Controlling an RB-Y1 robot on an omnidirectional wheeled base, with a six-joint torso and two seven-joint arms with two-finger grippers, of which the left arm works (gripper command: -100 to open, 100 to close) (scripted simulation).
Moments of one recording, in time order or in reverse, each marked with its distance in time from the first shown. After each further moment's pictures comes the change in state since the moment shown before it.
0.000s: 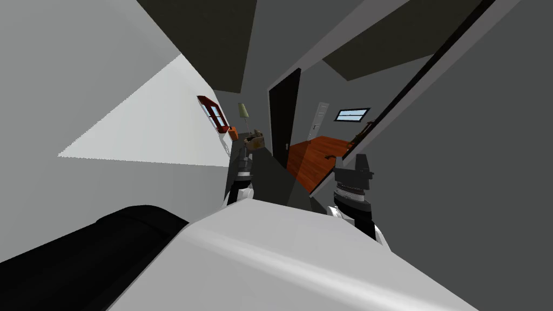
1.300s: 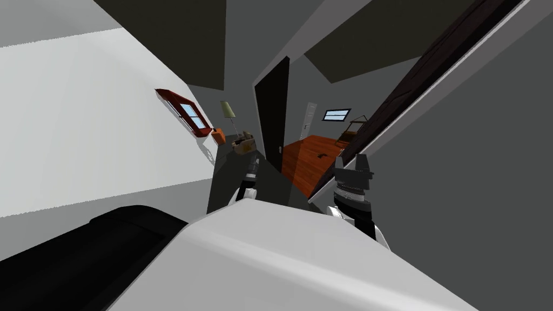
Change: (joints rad) arm -0.097 0.099 -0.028 0.268 0.003 -0.066 0.025
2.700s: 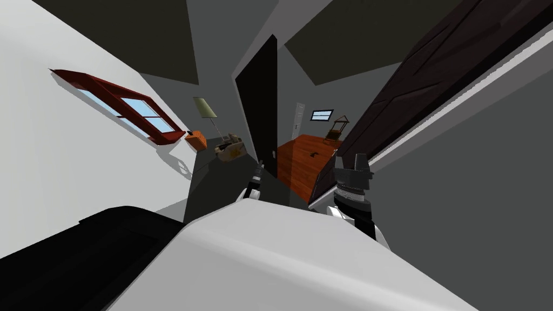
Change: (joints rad) arm -0.113 0.040 -0.042 0.323 -0.001 -0.081 0.026
